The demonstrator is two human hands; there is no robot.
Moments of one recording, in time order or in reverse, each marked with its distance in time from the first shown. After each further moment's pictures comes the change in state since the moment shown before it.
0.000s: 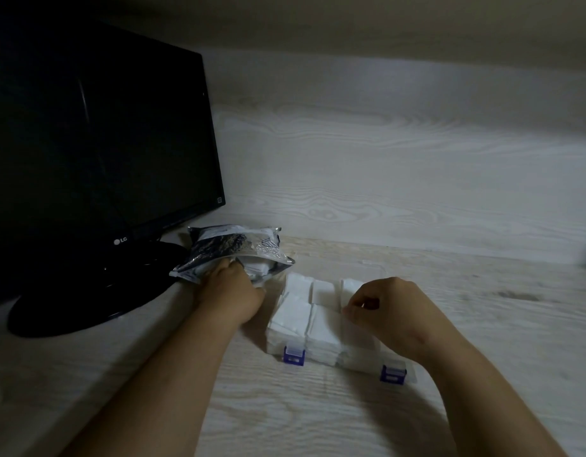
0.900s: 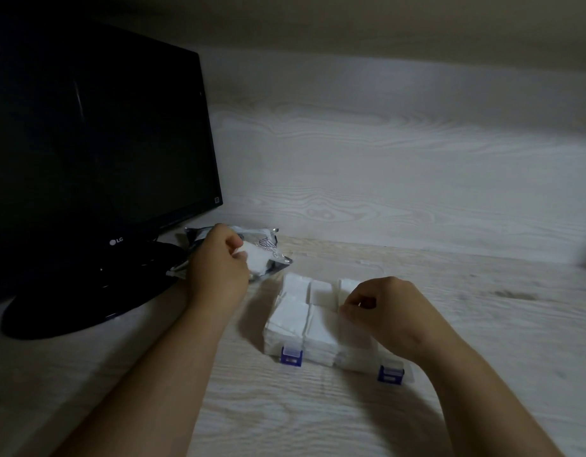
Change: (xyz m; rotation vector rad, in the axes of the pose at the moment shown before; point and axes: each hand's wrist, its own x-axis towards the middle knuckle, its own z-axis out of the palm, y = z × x) left_hand -0.011 0.015 -0.029 -0.504 0.393 0.008; right_hand -0.001 -0.002 0.001 0.019 0.017 -0.009
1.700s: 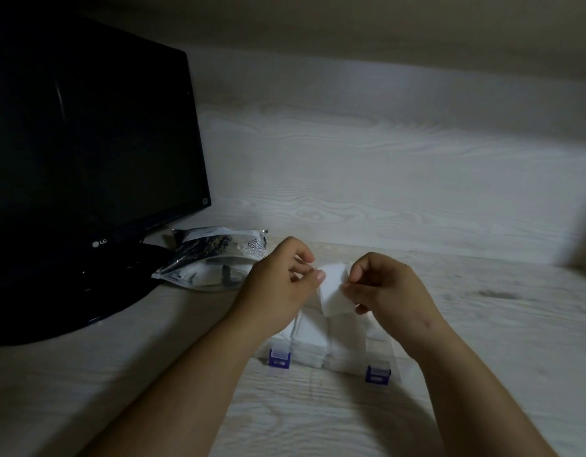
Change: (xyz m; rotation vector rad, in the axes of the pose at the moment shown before) left_hand -0.042 0.037 0.027 -0.345 -0.512 0.246; right_hand -0.002 -0.005 -0.011 0.634 0.172 0.033
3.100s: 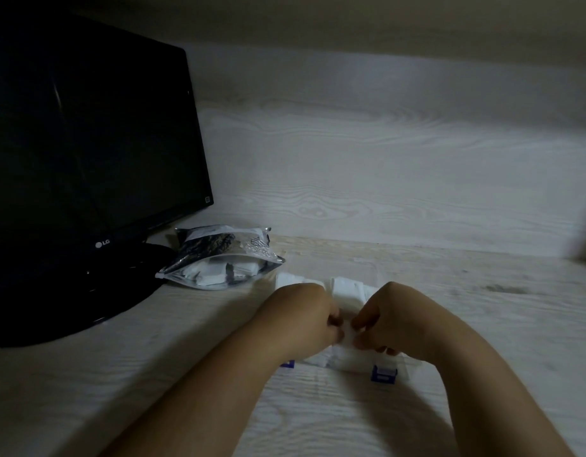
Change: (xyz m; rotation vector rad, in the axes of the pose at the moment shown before) left_hand -0.011 0.010 0.018 0.691 -0.440 0.127; right_hand 0.003 0.004 -0.007 -0.650 -0.368 0.307
